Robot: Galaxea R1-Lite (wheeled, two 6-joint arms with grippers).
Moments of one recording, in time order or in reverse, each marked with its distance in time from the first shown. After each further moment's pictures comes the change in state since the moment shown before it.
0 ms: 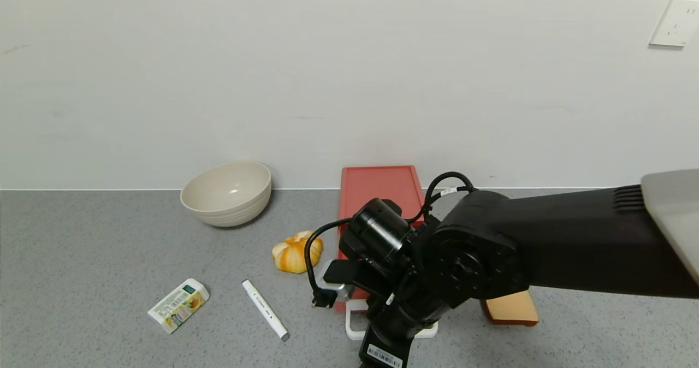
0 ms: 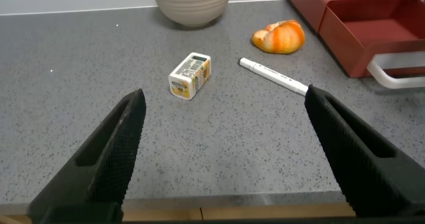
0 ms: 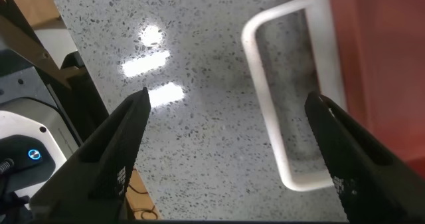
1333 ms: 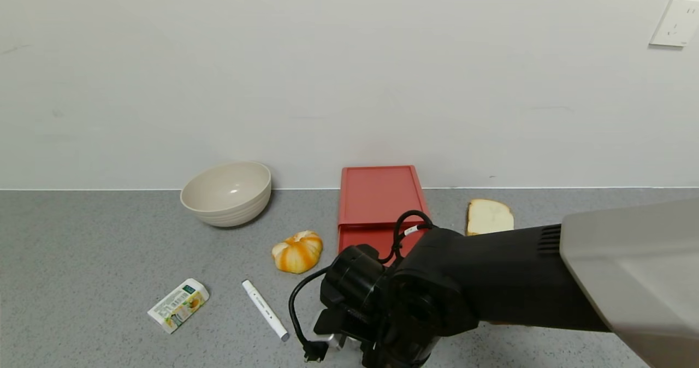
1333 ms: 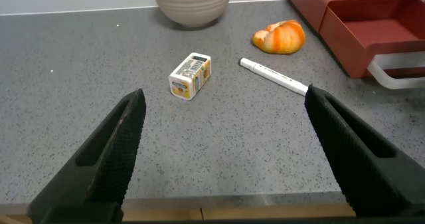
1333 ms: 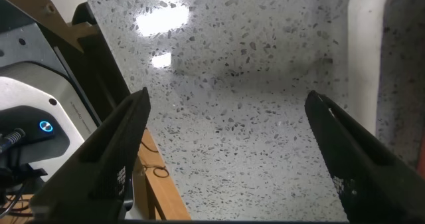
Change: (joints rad) left arm 0.000 0.000 0.000 0.000 0.002 0.000; right arm 0.061 0.090 0.000 0.103 0.001 0.016
